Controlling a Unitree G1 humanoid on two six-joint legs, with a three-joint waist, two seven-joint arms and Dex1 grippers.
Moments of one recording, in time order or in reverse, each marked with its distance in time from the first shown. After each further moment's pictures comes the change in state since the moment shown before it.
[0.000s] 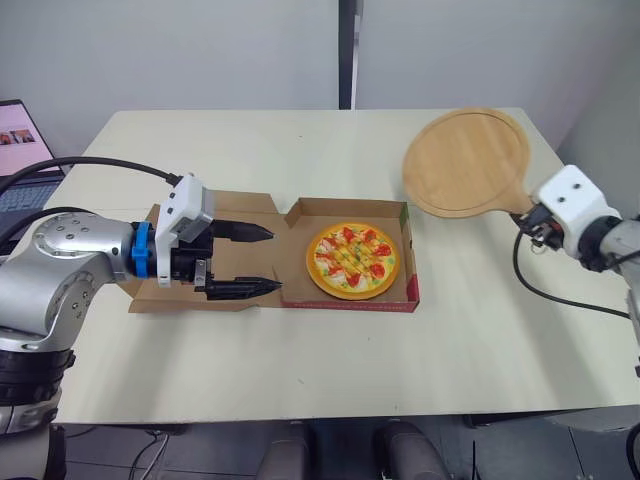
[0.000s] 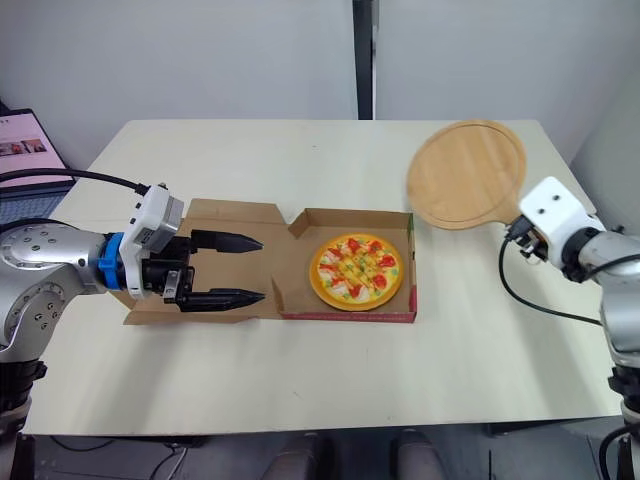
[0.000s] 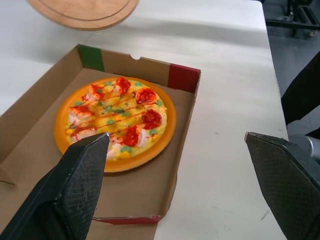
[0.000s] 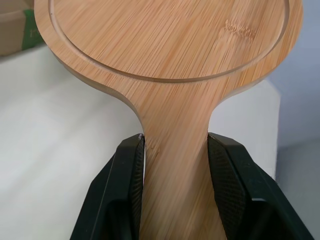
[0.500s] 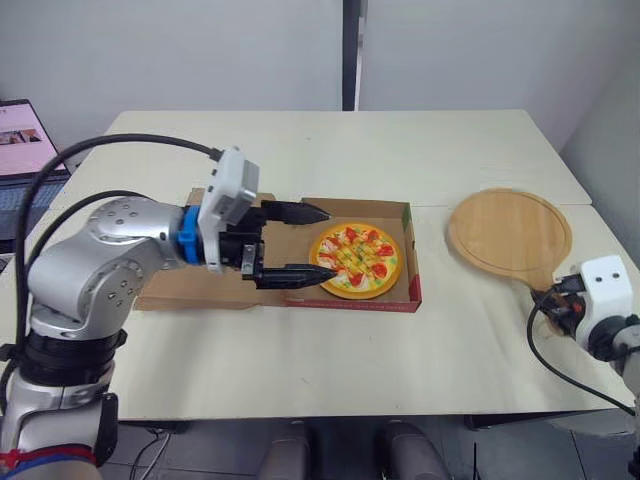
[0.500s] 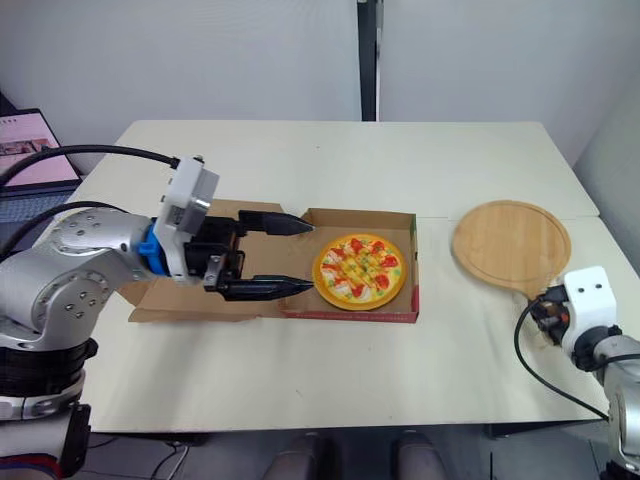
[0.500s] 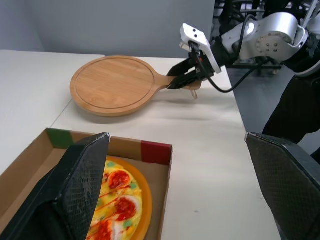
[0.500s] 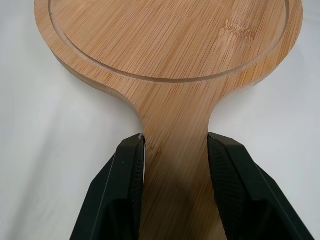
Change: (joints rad) left arm -0.152 -0.189 -0.076 -0.120 -0.113 0.111 0.129; right arm 0.380 0.296 -0.255 -0.212 0.111 0.220 -0.178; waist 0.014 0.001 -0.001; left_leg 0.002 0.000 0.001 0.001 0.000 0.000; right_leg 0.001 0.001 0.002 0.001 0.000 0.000
